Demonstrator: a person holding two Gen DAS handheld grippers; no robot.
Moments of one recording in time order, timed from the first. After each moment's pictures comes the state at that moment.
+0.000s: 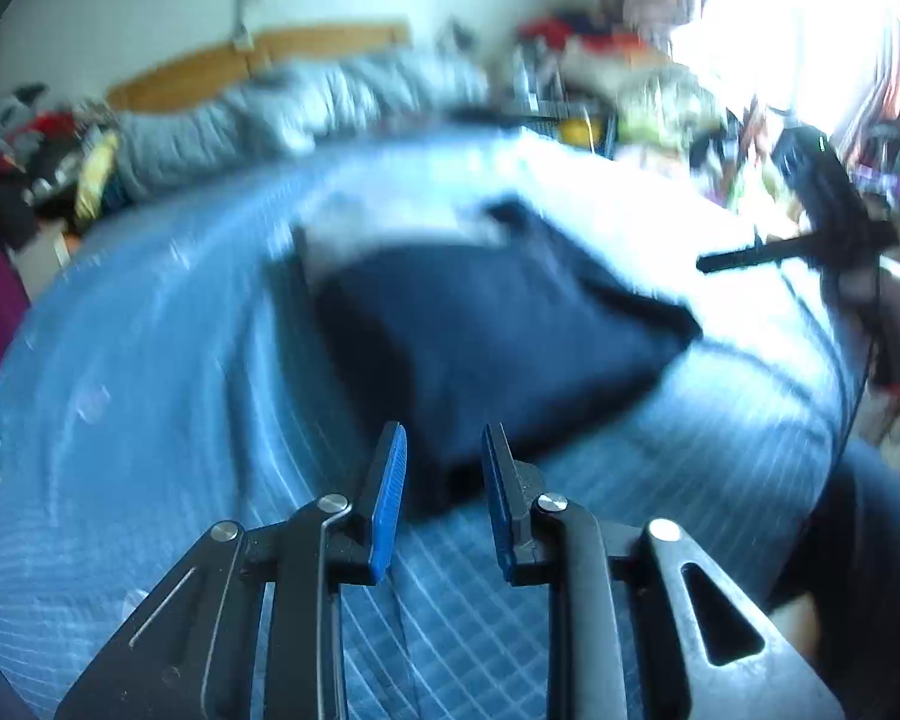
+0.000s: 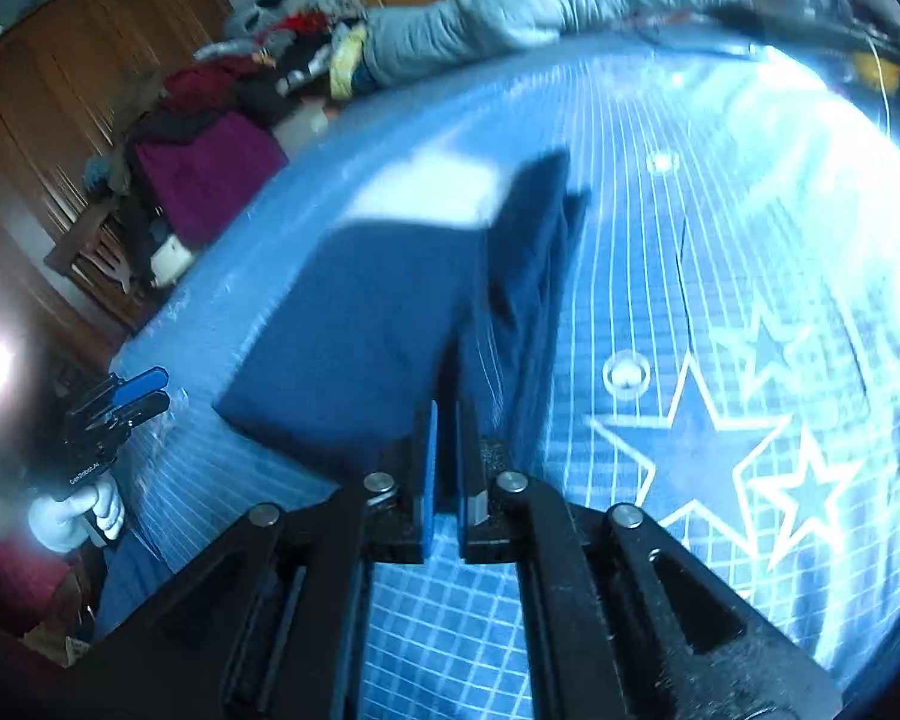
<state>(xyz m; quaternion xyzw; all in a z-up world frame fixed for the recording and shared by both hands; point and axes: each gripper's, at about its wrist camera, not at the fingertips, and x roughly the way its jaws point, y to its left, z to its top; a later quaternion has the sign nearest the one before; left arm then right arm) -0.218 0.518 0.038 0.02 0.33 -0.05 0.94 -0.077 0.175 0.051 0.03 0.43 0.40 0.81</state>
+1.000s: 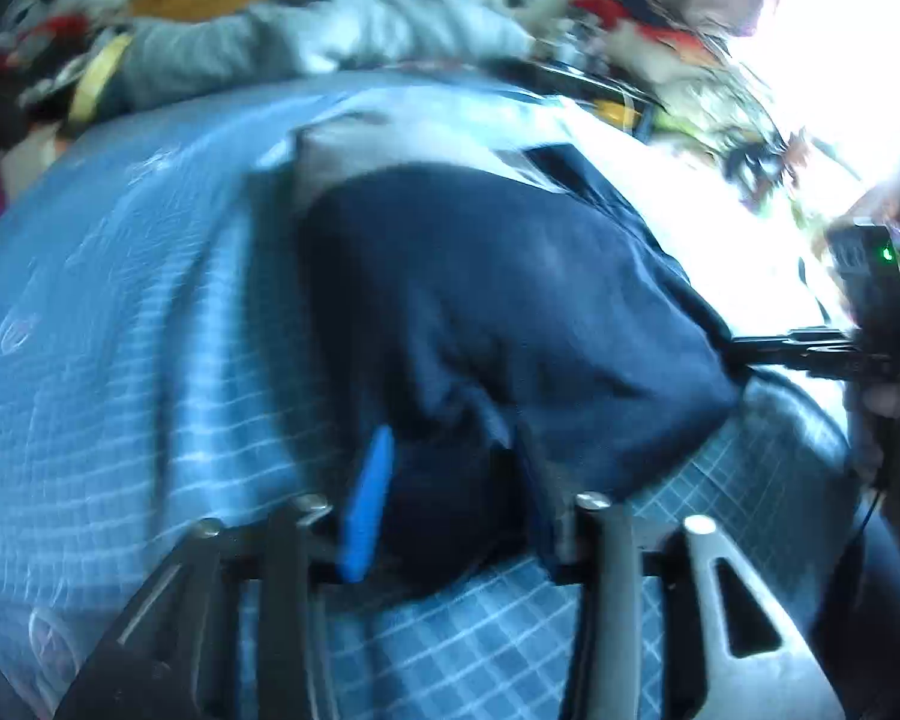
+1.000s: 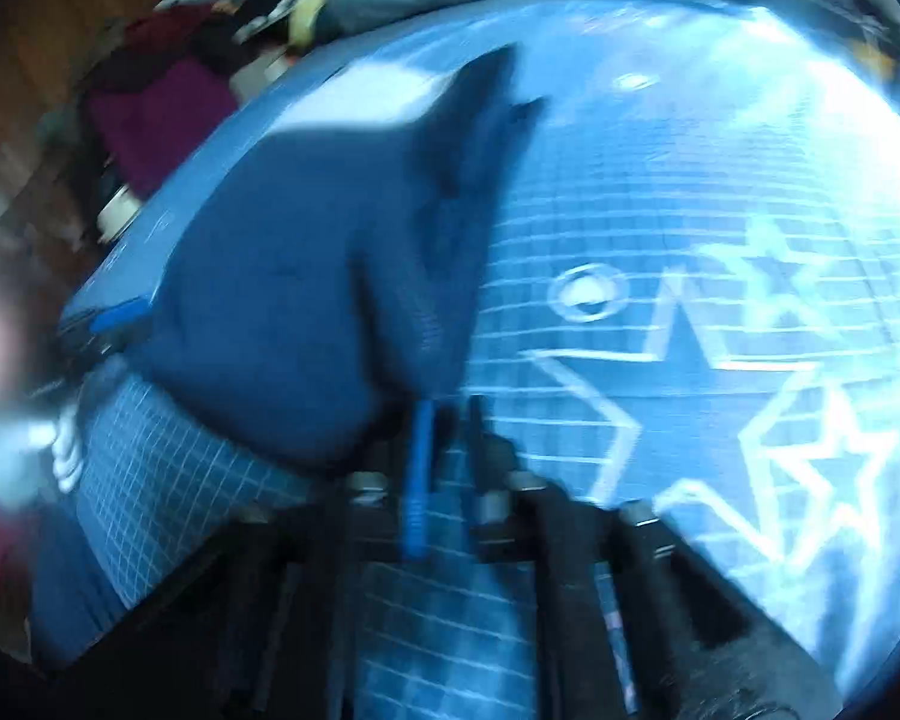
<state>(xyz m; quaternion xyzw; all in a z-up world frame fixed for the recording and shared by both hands) -0.140 0.537 -0.015 -0.06 0.41 -0.03 0.91 -0.061 0.190 -0.025 -0.03 0.48 0.34 0.81</state>
